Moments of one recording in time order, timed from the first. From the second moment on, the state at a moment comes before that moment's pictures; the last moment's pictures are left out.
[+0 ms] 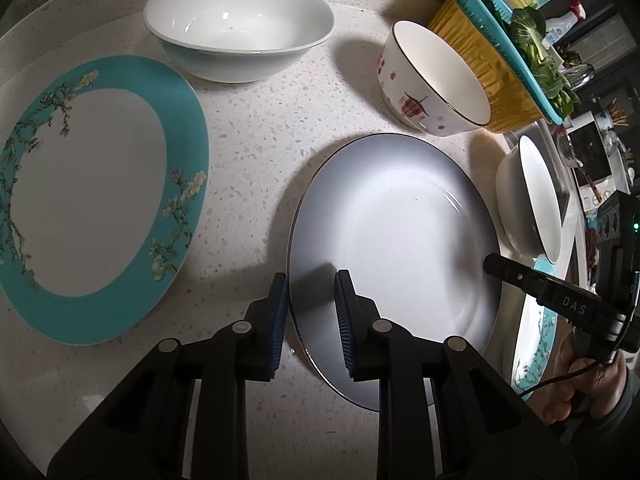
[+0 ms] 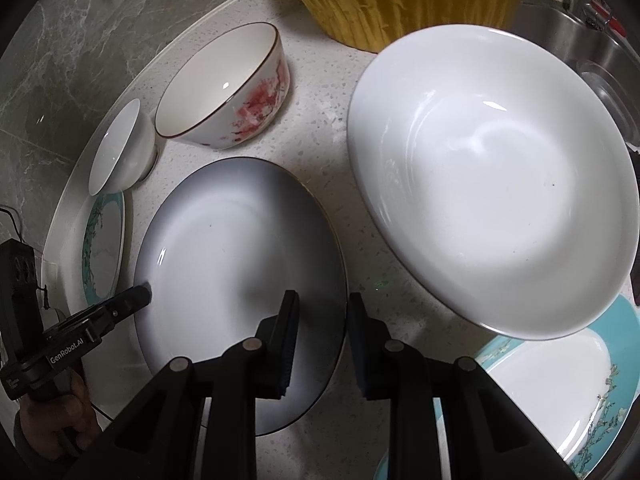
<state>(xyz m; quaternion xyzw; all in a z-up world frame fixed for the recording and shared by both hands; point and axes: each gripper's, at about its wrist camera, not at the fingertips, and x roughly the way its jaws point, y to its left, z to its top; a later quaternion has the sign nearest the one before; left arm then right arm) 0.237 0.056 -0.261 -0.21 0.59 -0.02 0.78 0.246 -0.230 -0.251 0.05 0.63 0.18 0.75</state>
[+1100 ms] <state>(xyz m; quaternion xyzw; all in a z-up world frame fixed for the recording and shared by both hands) 0.078 0.073 -0.242 -0.20 0.59 0.00 0.78 0.144 -0.197 -0.232 0.00 0.61 0.22 0.76</state>
